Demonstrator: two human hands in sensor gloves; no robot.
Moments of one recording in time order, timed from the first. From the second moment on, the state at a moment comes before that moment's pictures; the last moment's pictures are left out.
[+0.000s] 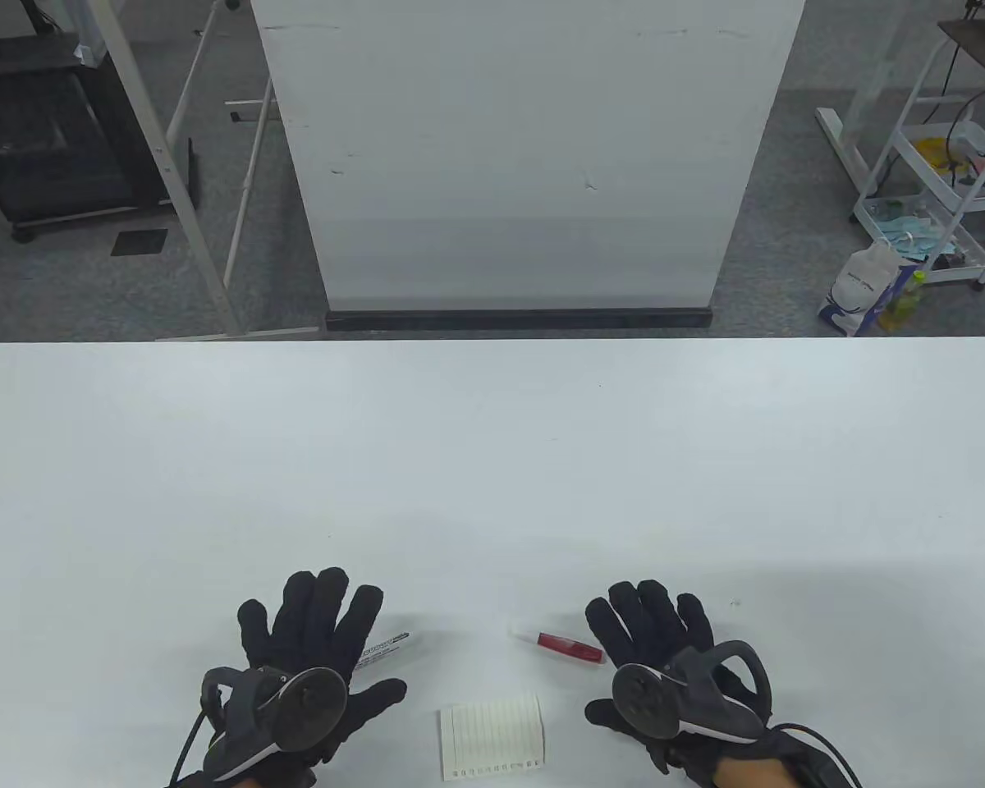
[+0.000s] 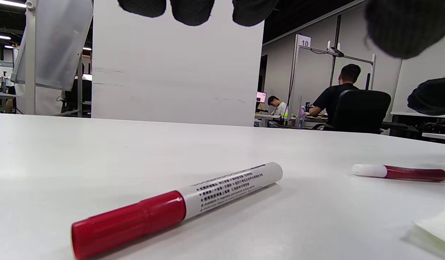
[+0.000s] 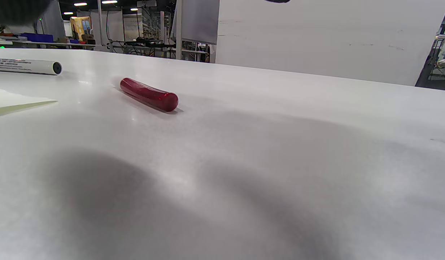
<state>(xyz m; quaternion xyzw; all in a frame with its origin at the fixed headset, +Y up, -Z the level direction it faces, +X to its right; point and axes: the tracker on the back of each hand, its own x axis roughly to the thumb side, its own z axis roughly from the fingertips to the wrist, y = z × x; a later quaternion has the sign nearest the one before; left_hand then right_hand) -0.227 -0.705 -0.221 0.05 -0.16 0.05 0.98 0.141 -0.735 -0.232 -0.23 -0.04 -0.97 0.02</state>
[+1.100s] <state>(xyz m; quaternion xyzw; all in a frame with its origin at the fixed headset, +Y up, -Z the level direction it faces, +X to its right) -0.227 -0.703 -0.220 0.06 -0.16 0.06 0.98 0.140 -0.735 -0.229 -0.24 -0.04 -0.97 0.02</state>
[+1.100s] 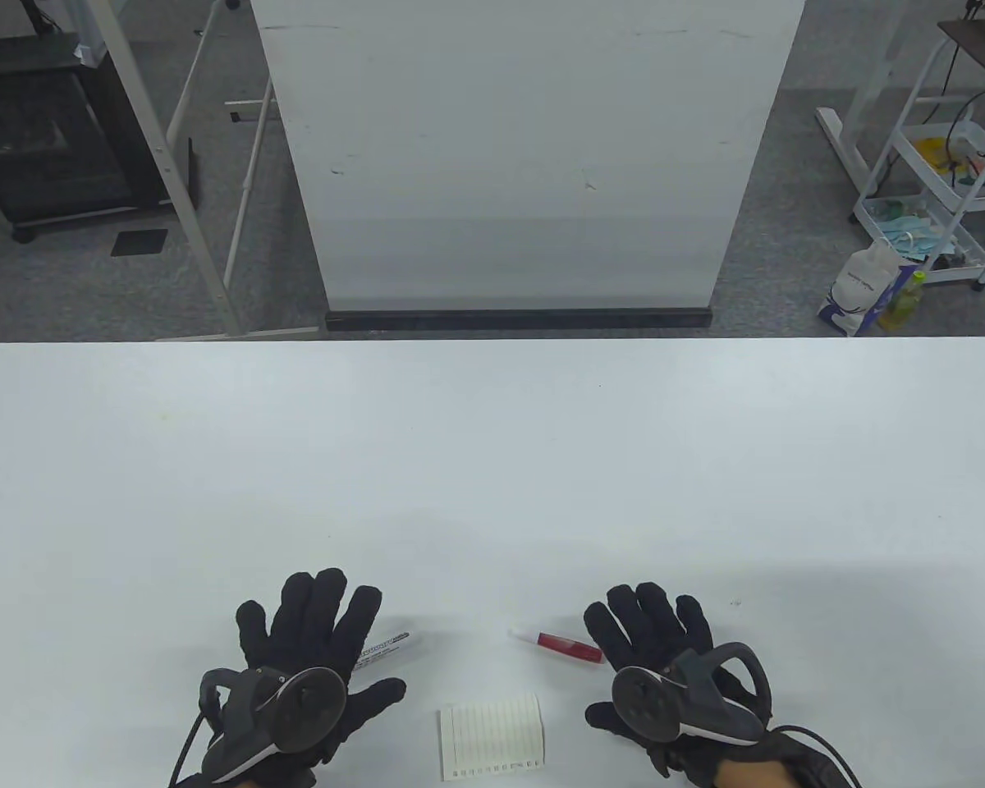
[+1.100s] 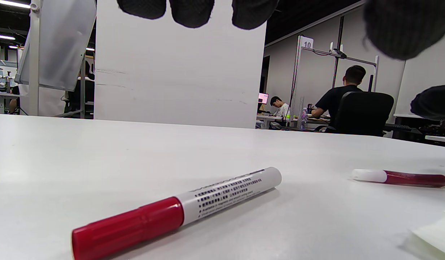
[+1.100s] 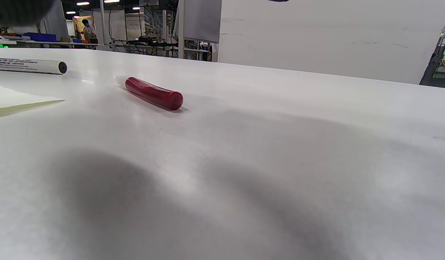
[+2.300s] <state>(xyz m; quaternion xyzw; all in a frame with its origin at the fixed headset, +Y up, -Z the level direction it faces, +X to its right) -0.262 -0.716 -0.245 -0.04 -0.06 0.03 1.00 0.138 -0.736 -0.228 -0.24 -0.05 -0.97 0.02</state>
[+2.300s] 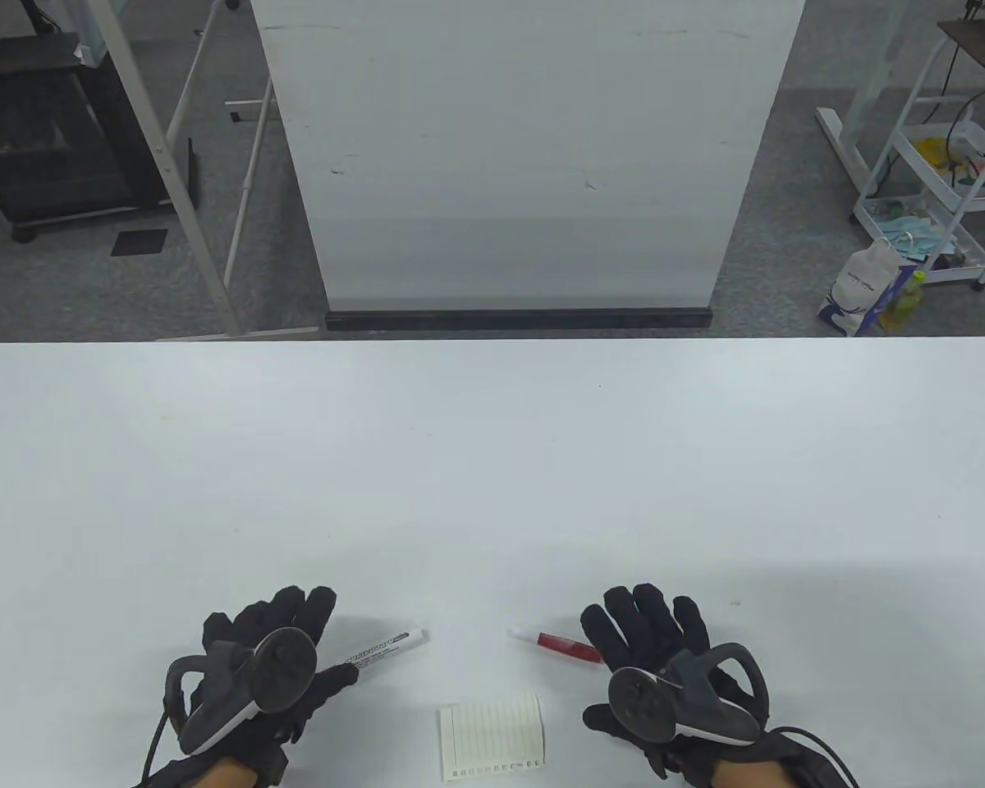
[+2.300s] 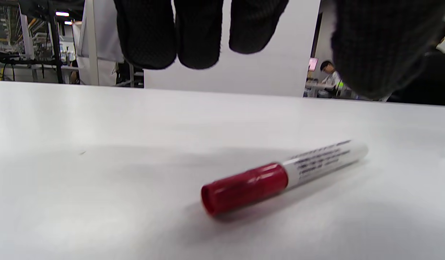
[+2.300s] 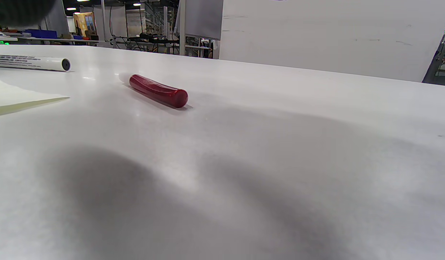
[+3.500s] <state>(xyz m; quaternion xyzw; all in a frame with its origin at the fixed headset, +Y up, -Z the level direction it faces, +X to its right) -0.247 -0.740 -0.260 -0.06 -0.11 0.01 0.99 0.118 -0.733 -0.221 -0.26 -0.05 -0.96 -0.02</state>
